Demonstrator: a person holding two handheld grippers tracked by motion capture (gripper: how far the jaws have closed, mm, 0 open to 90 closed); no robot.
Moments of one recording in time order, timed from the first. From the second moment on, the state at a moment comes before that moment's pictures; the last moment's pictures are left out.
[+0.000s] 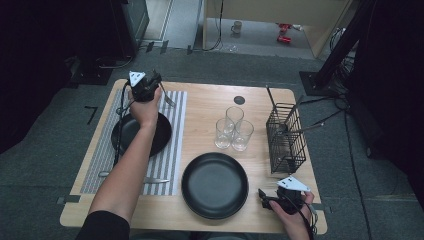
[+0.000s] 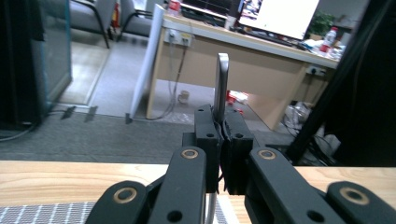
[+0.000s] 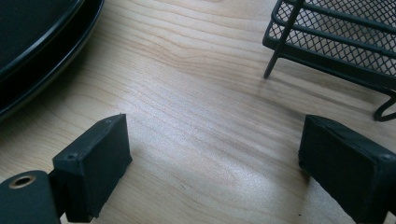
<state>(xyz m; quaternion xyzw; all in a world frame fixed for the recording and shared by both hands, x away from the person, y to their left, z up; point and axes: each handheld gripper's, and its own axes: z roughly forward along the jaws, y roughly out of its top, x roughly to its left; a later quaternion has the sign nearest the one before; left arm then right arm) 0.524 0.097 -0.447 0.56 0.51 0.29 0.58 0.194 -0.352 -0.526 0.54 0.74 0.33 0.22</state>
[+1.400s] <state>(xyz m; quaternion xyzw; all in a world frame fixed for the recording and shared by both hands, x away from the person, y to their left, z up) 0.520 0.166 -0.484 0.54 0.57 0.25 0.57 0.194 -0.352 -0.526 0.55 0.74 0.33 0.23</state>
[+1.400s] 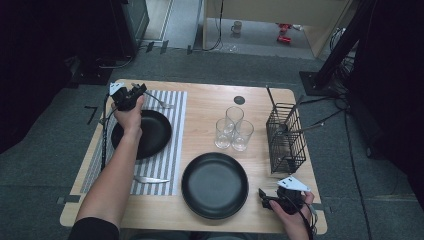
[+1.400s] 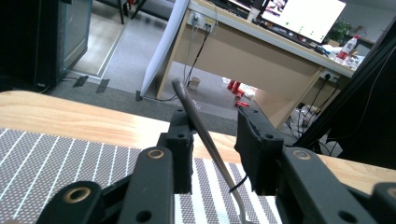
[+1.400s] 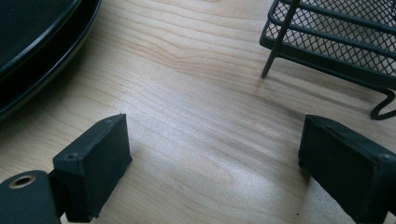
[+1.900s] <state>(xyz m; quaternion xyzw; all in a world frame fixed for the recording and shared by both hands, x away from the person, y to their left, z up) 0.520 0.186 -0.493 0.55 0.59 0.25 0.54 0.194 -0.352 -0.526 0.55 0.74 0.33 0.22</state>
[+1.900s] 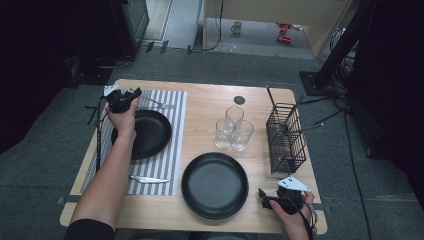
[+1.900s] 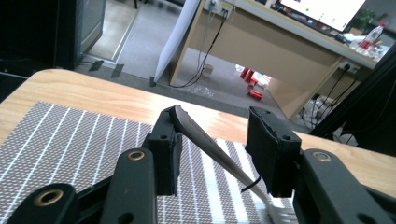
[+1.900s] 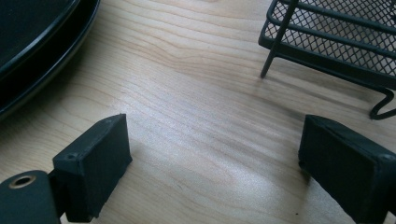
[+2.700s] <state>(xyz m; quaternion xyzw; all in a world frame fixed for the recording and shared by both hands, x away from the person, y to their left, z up) 0.528 0.205 -0.501 0.53 0.66 0.20 0.50 0.194 -0.352 -0.526 0.55 0.74 0.33 0.22</state>
